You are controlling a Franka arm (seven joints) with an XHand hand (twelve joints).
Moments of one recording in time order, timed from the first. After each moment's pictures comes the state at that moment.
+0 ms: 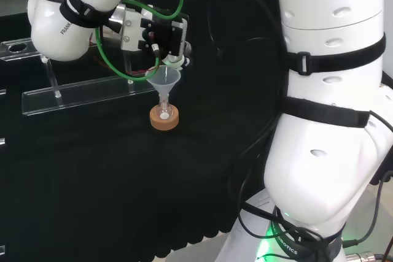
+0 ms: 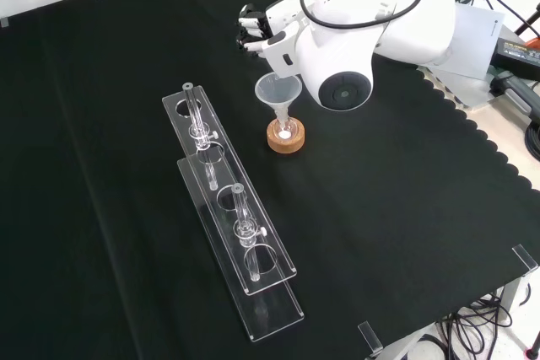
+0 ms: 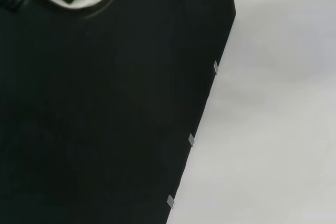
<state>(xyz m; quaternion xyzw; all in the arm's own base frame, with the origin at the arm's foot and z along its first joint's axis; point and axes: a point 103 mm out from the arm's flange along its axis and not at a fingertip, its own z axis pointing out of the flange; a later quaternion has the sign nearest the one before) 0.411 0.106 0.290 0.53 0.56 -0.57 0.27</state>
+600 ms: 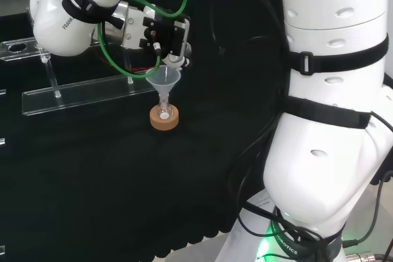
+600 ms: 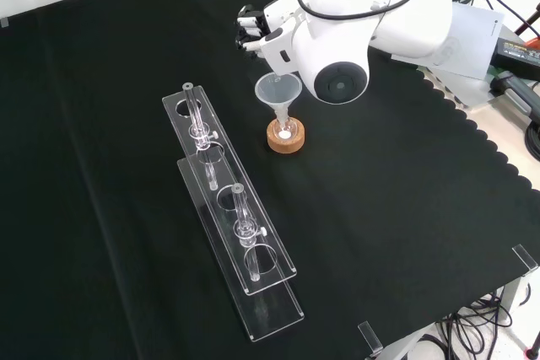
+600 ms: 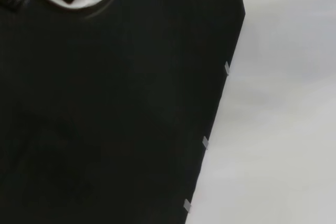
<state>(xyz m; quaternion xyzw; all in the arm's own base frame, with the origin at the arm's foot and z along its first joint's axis) 0.412 0.103 0.288 0.54 0.58 -0.55 0.26</state>
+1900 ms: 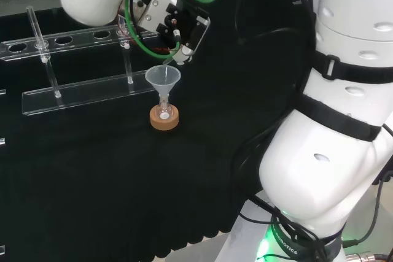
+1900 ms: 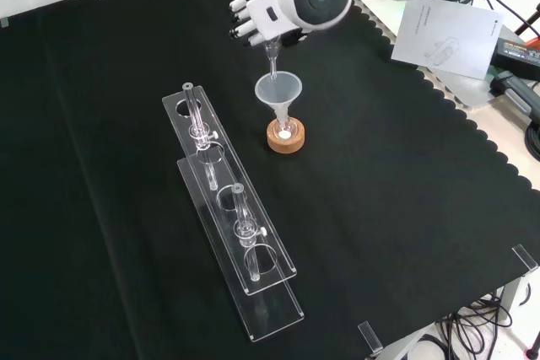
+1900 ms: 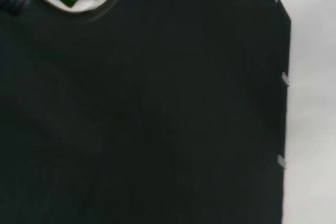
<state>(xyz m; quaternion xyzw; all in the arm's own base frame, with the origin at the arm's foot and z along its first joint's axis) 0.413 0.074 0.294 0.61 0.64 -0.43 0.19</state>
